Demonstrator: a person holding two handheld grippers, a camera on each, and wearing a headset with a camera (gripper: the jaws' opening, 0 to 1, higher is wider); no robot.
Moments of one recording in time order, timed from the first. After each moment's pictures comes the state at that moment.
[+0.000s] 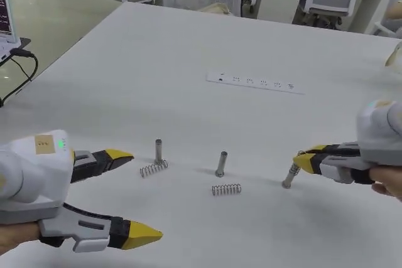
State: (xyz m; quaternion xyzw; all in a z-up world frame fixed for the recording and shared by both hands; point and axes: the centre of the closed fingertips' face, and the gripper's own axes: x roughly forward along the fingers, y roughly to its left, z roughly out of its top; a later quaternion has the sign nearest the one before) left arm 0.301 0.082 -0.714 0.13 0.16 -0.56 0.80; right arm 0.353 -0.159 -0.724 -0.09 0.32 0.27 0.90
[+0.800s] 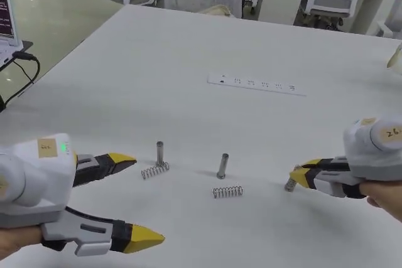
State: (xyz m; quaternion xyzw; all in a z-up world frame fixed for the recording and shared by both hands) left arm 0.299 0.080 -0.713 0.13 0.16 -0.56 0.80; right arm 0.353 -0.160 -0.755 -0.11 0.34 0.27 0.89
